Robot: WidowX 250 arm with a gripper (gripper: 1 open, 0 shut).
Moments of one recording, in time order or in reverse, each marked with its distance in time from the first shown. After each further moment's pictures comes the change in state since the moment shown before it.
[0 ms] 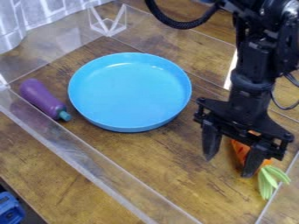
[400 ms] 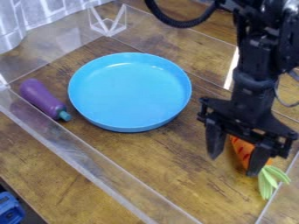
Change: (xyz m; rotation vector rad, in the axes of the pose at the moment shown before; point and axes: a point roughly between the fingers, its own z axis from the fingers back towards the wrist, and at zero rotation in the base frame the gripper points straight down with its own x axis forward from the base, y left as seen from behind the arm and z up) arm 0.004 -0.006 0.011 -0.038 -0.046 -0.031
